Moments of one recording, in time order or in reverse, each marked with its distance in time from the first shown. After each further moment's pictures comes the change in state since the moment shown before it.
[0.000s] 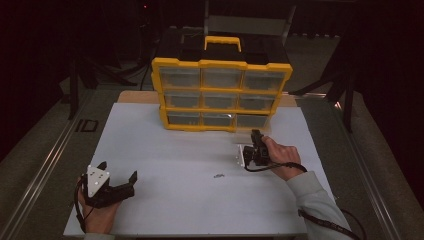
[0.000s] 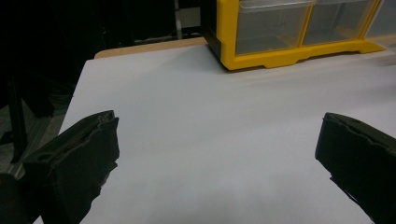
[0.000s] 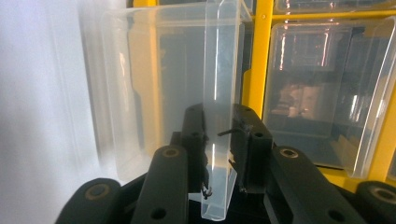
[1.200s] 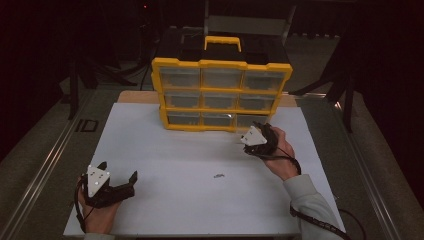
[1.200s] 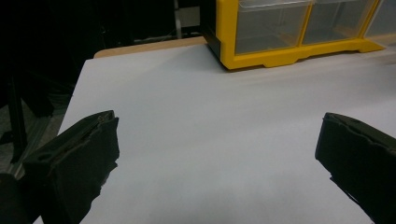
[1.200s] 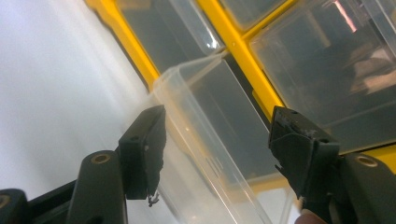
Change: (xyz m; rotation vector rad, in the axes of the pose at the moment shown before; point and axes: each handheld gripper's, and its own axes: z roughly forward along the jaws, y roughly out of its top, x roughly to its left) left arm 0.000 0.000 0.000 0.002 -0.001 0.000; right arm -0.038 -0.011 -0.001 -0.171 0.262 0.645
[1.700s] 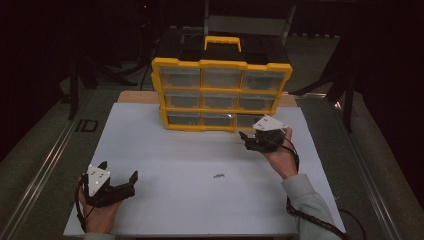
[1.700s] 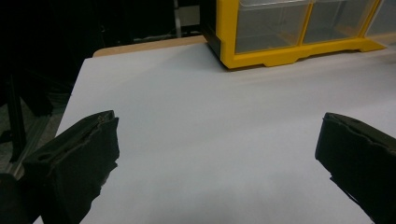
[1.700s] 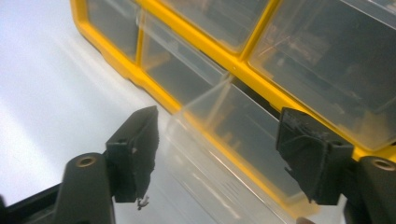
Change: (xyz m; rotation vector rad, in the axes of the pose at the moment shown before) left arm 0.000 0.000 0.002 0.006 -0.002 -0.001; right arm -0.028 -0.001 -0.003 -0.104 0.199 0.381
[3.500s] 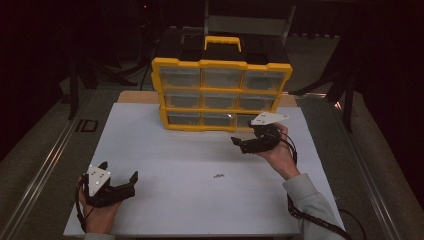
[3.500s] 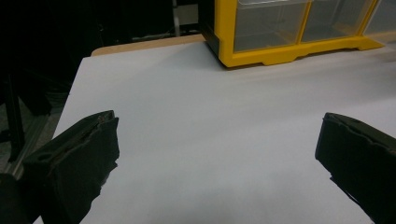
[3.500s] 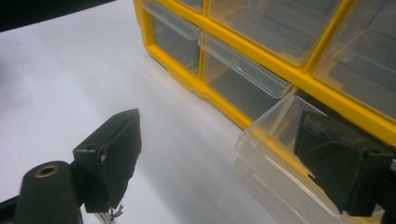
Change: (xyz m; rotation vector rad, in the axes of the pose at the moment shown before) left arm 0.000 0.000 0.000 0.006 -0.005 0.003; right arm 0.005 0.021 -0.008 0.027 0.238 0.119
